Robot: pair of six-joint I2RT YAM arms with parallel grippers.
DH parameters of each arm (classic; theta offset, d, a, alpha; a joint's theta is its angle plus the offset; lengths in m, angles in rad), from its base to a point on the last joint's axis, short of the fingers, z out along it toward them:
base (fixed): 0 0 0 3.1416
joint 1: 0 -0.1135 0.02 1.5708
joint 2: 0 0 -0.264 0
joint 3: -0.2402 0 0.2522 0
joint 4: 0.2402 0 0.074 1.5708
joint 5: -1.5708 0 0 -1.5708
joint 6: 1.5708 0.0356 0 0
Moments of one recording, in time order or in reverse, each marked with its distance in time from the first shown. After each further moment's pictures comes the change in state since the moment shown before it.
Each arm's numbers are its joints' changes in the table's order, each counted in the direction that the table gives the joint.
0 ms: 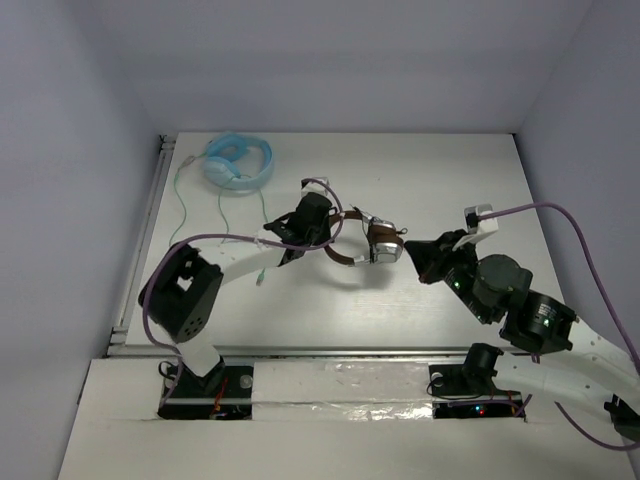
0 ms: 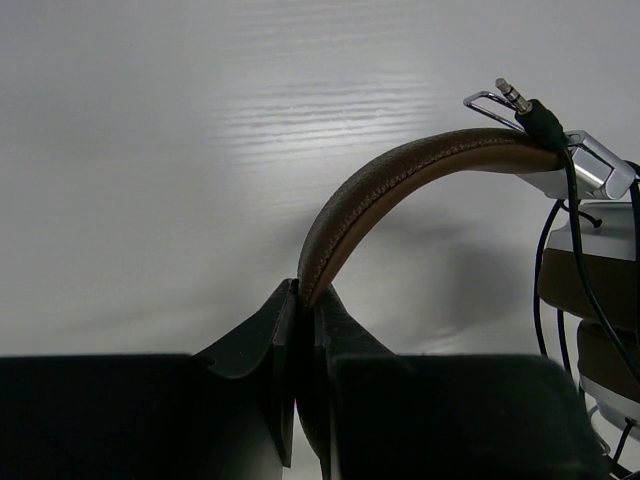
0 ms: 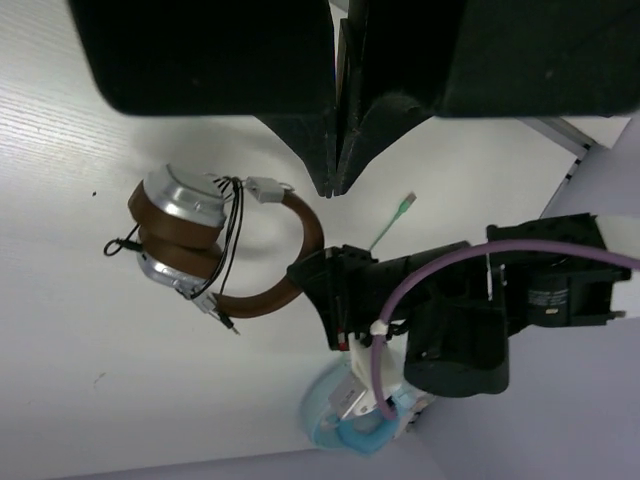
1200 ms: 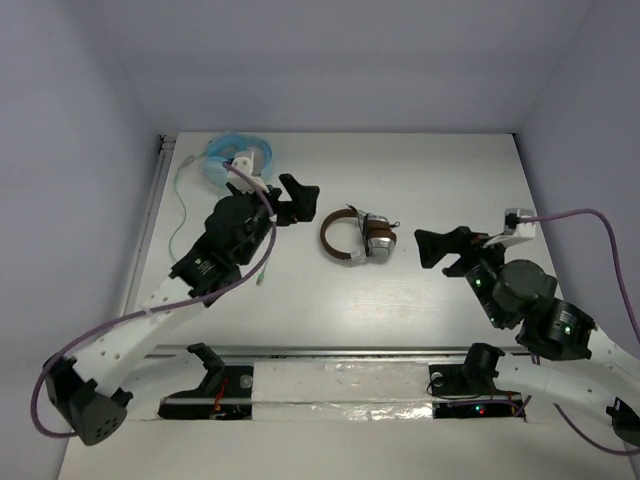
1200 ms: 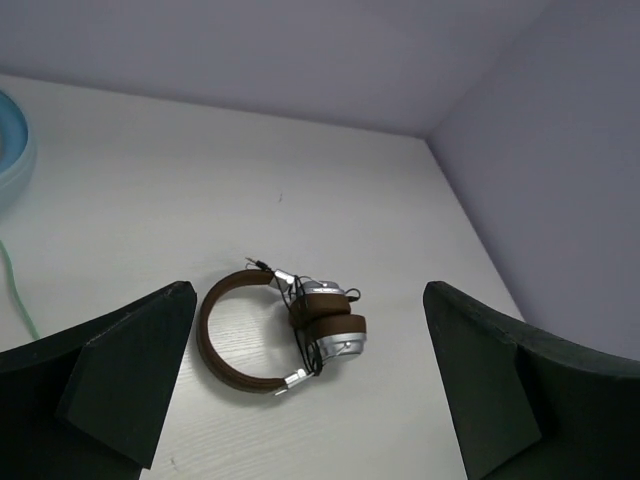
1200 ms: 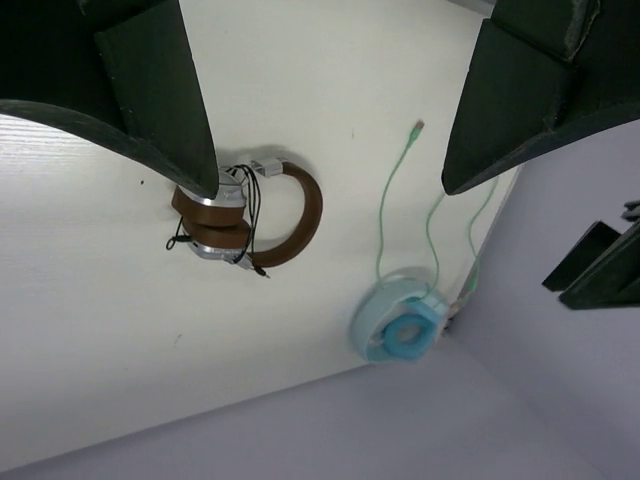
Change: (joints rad) left arm -0.010 -0.643 0.073 -0.034 0.061 0.040; right arm 0.000 -0.068 -0.026 0.040 -0.217 0.078
